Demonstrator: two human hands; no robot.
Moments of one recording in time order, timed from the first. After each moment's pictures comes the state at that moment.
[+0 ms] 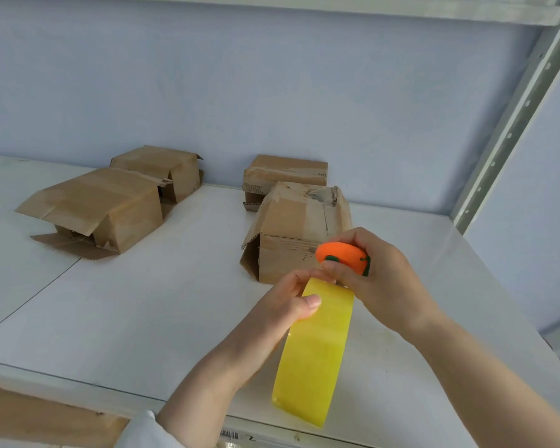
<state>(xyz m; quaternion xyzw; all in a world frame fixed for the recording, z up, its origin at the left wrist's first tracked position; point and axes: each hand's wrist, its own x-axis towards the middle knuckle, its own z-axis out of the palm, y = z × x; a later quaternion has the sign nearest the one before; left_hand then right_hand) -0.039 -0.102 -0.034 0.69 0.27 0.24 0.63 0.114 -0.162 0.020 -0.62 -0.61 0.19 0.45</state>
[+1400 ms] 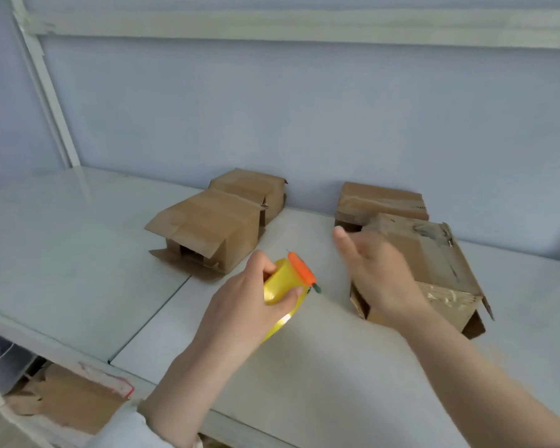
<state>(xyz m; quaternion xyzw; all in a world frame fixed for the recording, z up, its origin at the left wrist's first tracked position) -0.183 -0.070 0.002 0.73 0.55 0.37 0.19 -0.016 -0.074 0.041 -0.64 -0.64 0.15 0.39</state>
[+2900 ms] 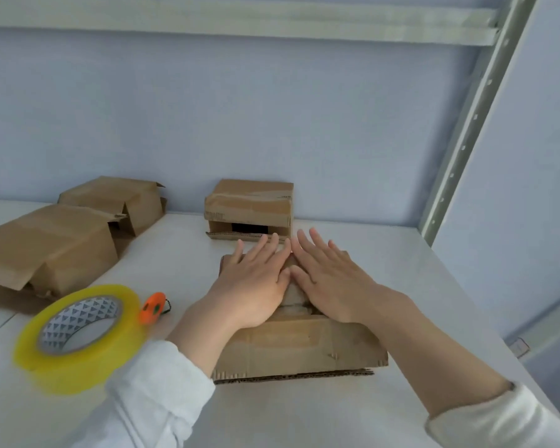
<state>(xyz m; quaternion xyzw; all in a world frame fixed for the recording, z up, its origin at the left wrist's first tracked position) 0.016 -0.050 0.010 0.91 0.41 0.02 0.07 0.160 -0.097 0.007 -0.69 -0.72 0.05 0.04</state>
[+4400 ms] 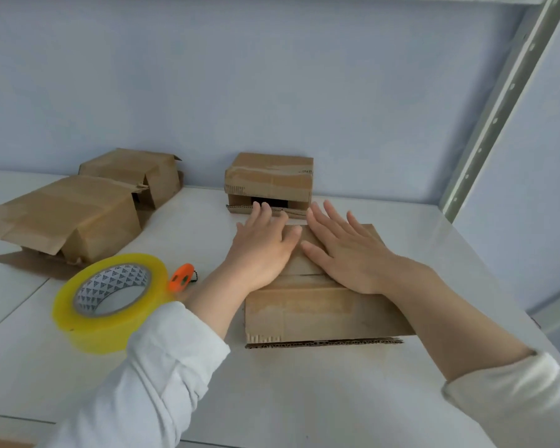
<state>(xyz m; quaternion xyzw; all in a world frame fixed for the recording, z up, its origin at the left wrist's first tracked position) -0.003 -0.040 0.012 0.84 0.47 0.15 0.23 0.143 -0.099 0.022 -0.69 -0.72 0.07 0.01</state>
